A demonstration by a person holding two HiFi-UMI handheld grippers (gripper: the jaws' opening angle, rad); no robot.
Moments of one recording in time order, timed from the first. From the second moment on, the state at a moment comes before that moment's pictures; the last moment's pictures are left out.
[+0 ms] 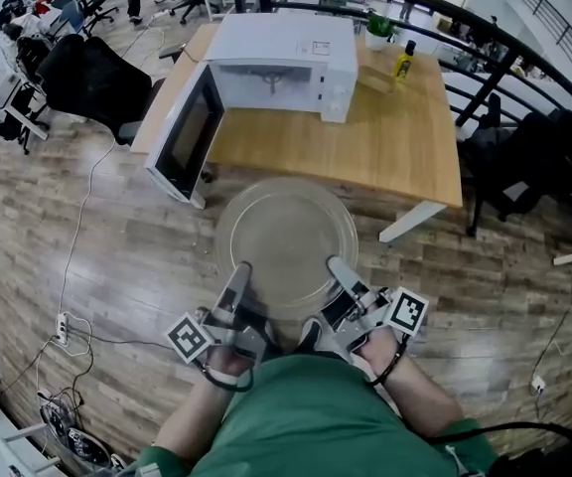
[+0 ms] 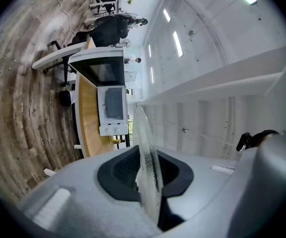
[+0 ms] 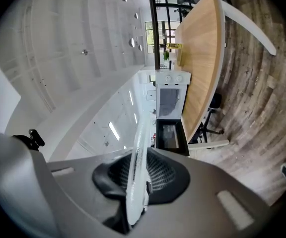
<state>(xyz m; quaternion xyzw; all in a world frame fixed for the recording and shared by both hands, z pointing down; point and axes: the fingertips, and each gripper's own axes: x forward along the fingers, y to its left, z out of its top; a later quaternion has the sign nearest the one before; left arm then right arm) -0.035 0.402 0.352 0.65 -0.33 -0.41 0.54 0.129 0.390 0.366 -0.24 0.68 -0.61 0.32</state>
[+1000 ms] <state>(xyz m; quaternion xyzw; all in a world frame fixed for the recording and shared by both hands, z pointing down) -0.028 0.327 0.360 0.65 -0.34 -0.42 0.54 0.135 0.311 0.377 -0.23 0.68 -0.62 0.31</state>
